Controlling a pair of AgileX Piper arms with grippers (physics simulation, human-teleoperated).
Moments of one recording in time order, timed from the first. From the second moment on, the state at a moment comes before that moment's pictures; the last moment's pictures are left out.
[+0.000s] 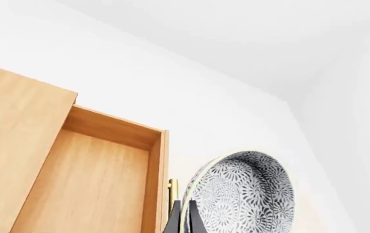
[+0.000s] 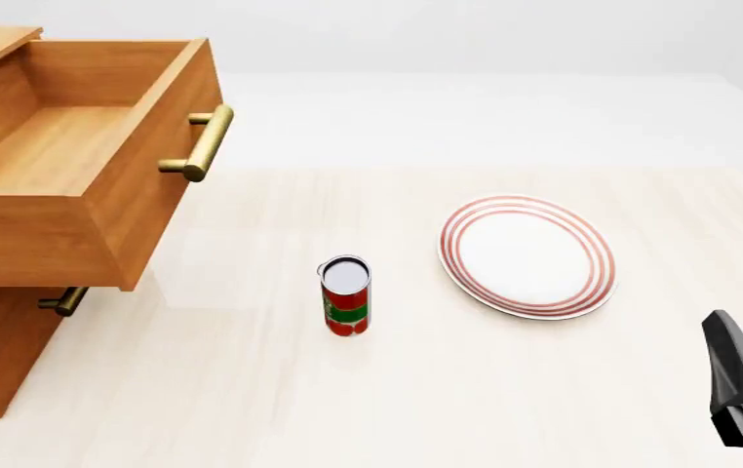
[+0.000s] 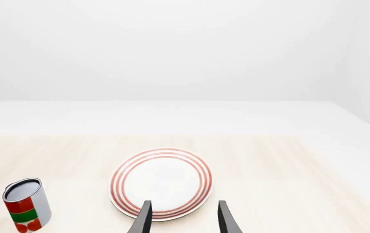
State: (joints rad) left arm -0.15 1.01 -1.51 0.80 -0.48; right arm 0.00 0.03 -0.03 0.00 0.00
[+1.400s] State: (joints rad) left arm 0.05 1.04 -1.50 0.90 -0.42; right arm 0.00 0.03 -0.03 0.00 0.00
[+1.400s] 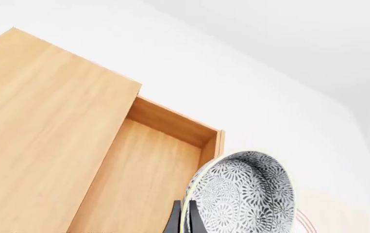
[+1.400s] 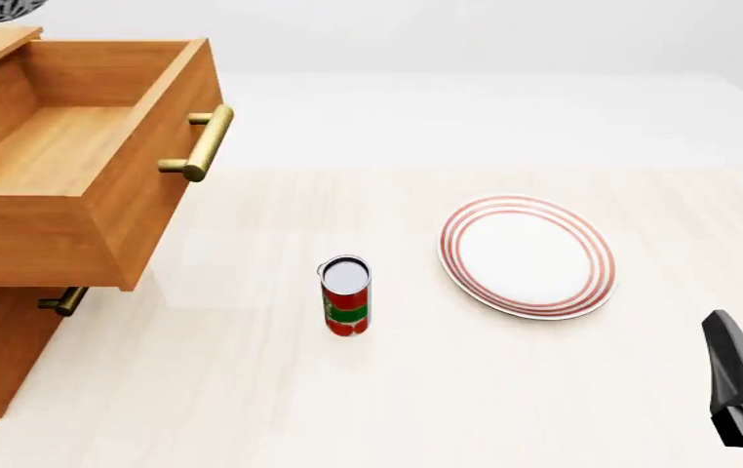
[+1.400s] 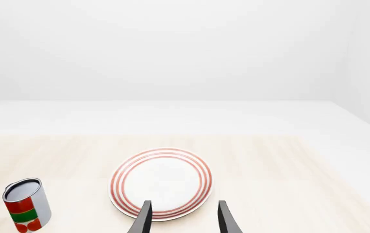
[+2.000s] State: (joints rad) left arm 0.06 1.04 -1.43 0.88 -0.40; right arm 0.00 0.03 -0.03 0.00 0.00
